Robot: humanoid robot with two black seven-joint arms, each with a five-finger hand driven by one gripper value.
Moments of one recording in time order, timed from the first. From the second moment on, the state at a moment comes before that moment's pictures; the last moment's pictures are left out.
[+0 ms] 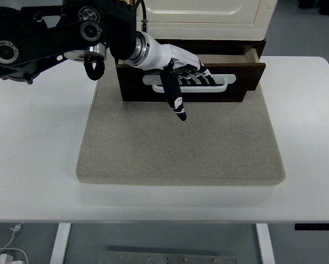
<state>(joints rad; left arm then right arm) -1.55 0.39 -0.15 -1.32 0.58 -0.41 0.50 -0.01 0.00 -0.04 0.15 0.00 0.06 0.03</state>
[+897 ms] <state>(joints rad) -1.56 0.39 -0.15 -1.33 0.57 -0.42 0.50 -0.01 0.00 -0.04 0.15 0.00 0.06 0.03</state>
